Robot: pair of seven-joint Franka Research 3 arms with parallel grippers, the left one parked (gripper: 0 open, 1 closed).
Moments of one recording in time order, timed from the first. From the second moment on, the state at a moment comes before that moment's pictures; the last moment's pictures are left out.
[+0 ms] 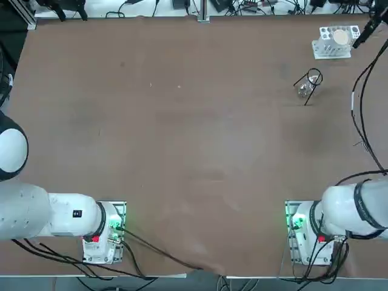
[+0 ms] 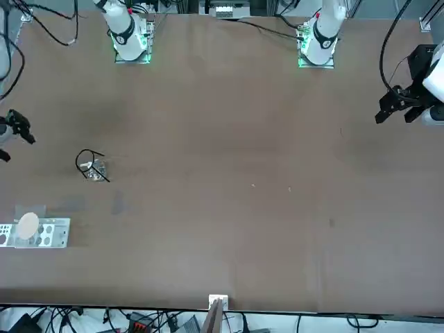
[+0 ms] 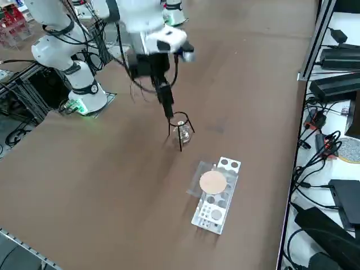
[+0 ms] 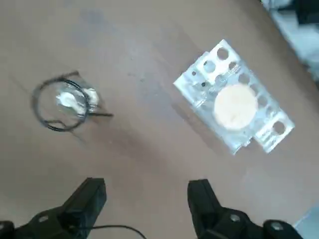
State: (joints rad) arm -0.21 0.15 -0.11 -1.85 -0.06 2.15 -1.14
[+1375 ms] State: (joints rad) arm -0.26 0.47 -0.09 -1.90 -0.06 2.86 -1.64
